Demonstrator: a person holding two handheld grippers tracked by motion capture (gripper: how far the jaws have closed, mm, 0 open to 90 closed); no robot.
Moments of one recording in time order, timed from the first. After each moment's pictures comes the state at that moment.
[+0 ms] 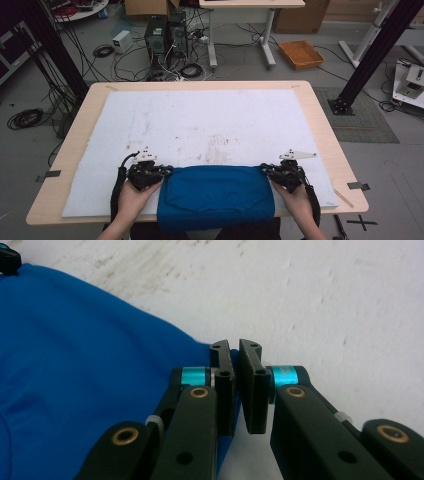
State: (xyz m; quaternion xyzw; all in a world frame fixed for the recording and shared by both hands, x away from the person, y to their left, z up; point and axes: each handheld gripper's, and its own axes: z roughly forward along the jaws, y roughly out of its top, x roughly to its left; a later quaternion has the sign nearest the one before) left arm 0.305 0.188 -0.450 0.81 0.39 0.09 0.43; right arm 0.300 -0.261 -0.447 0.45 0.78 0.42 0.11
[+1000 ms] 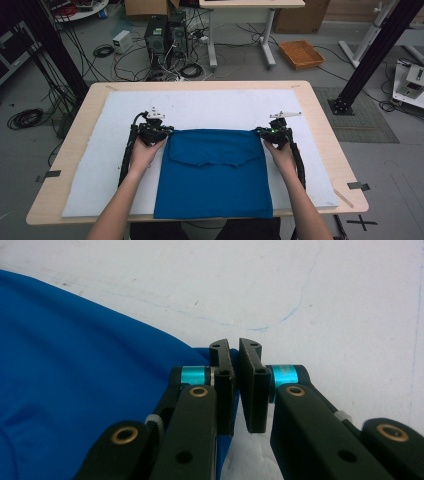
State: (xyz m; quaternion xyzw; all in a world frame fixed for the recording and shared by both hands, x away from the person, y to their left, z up) left arm 0.428 0.182 -0.425 0.81 0.40 0.18 0.39; right arm 0.427 -0.248 -0.433 0.48 0.76 0.41 0.15
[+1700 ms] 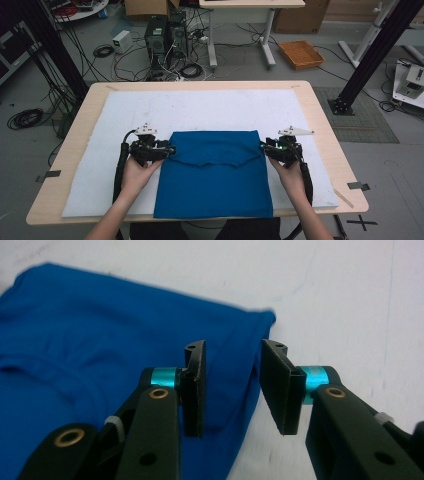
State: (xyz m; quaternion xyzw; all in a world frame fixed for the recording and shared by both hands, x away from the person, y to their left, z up) left arm 0.362 0.189 -0.424 0.79 0.42 0.11 0.44; right arm 0.354 -0.255 -0.420 0.48 0.75 0.42 0.17
